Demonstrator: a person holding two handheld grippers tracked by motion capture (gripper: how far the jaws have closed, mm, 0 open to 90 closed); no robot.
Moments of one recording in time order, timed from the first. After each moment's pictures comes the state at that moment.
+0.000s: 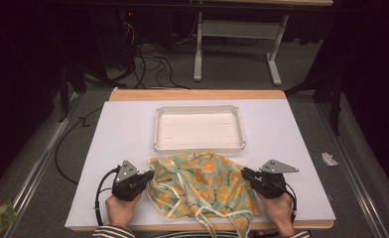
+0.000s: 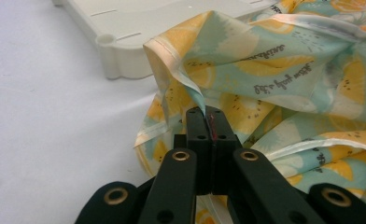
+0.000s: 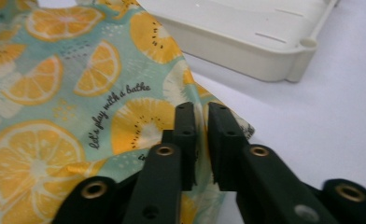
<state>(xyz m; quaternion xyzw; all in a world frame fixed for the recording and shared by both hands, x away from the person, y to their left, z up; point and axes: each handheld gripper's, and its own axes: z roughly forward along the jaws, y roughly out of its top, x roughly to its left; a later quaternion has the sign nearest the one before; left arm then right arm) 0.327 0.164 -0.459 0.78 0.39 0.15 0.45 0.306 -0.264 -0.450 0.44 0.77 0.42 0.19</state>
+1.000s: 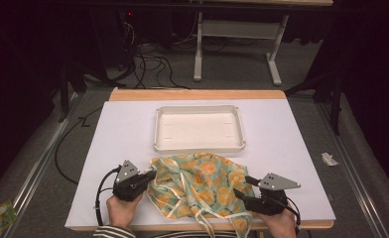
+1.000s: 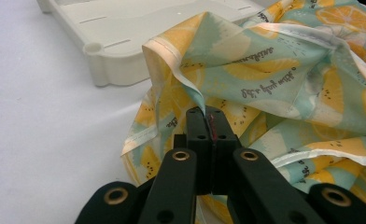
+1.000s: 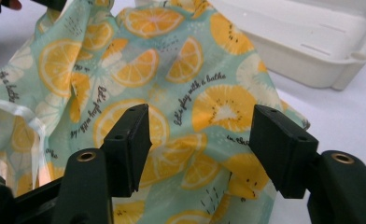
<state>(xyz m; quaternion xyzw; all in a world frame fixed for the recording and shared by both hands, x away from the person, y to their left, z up) 0.326 0.162 -0.455 0.79 0.38 0.15 0.46 0.264 -0.249 -0.436 0.39 0.79 0.43 0.18</state>
